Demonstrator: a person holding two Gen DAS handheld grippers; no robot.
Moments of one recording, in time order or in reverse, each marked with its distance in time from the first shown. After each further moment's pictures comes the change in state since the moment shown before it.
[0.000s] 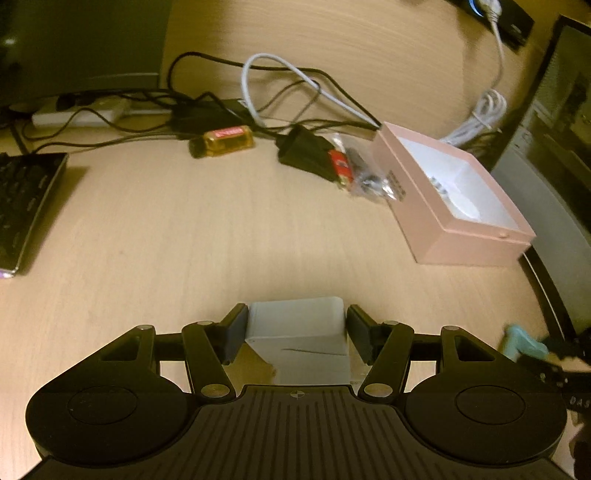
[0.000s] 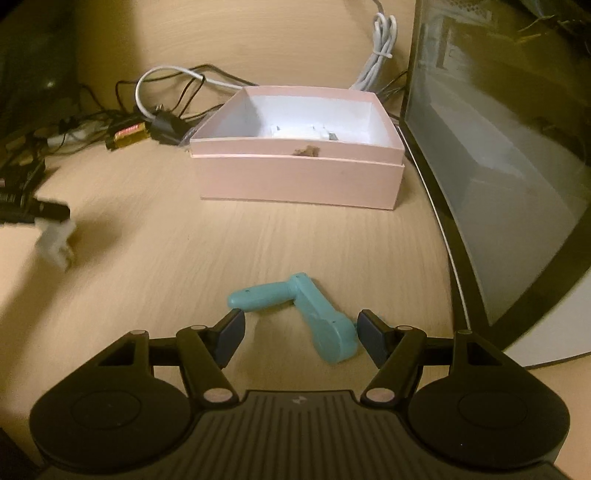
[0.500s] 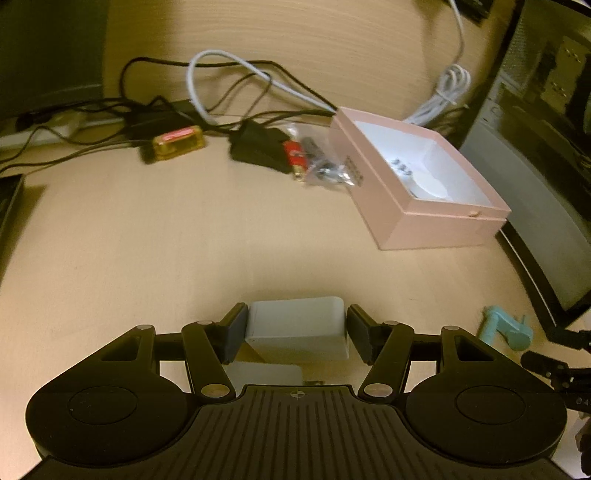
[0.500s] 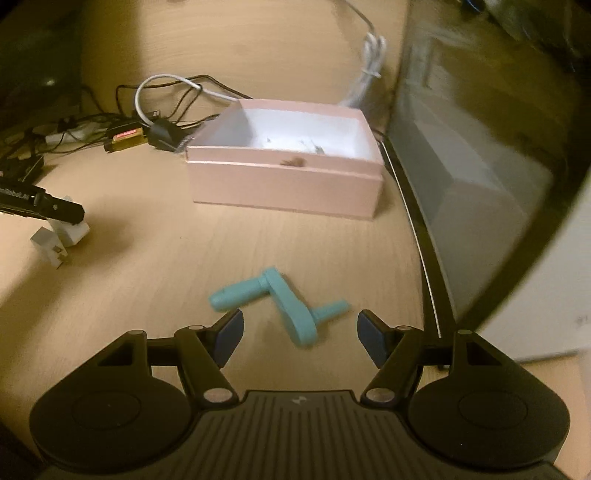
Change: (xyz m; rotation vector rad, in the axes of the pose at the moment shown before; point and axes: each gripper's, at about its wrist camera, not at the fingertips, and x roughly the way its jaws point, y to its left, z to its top) left arm 0.013 -0.027 0.002 0.089 0.021 -0.063; right arm -0.025 -0.007 -0.014 -0.021 -0.035 -0.051
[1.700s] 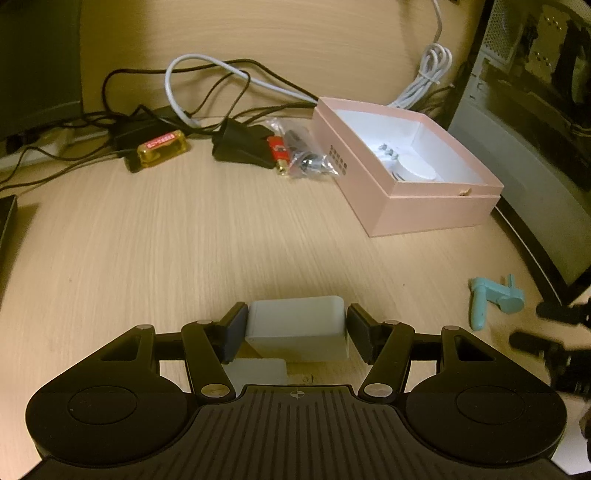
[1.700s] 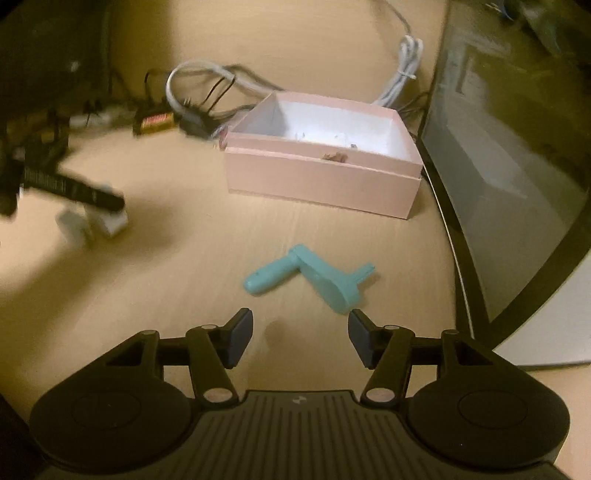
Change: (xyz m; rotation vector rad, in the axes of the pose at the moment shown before) left arm 0.001 -0.015 -0.002 0.081 0.016 0.024; right arm -0.001 0.023 0.000 -0.041 -0.002 0.049
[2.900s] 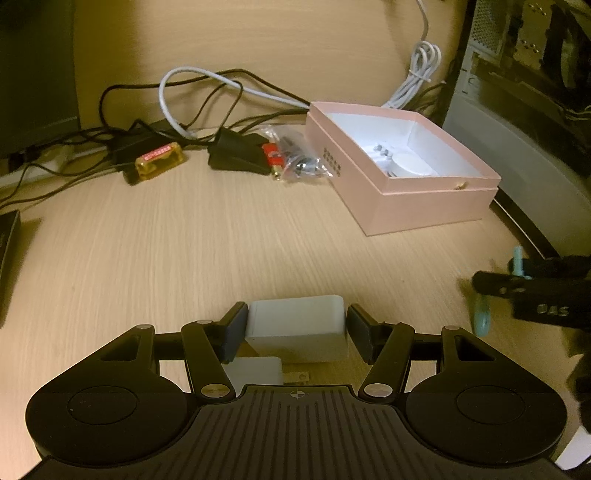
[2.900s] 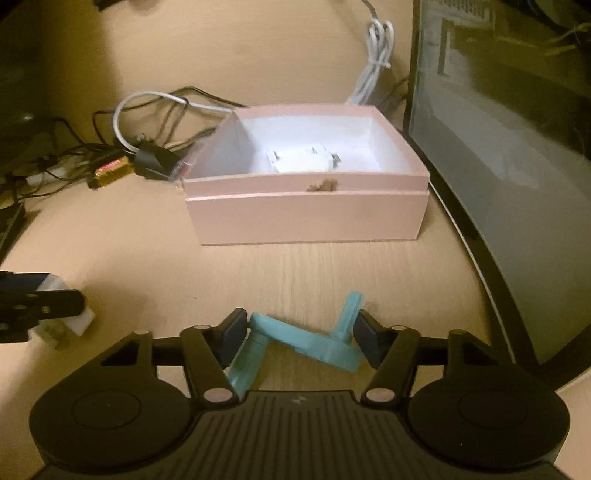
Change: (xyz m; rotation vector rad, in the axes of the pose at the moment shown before) left arm -0.002 -0.011 -0.006 0.046 -0.038 0.028; right arm 0.054 -0.002 0.039 0.148 -0.016 -0.026
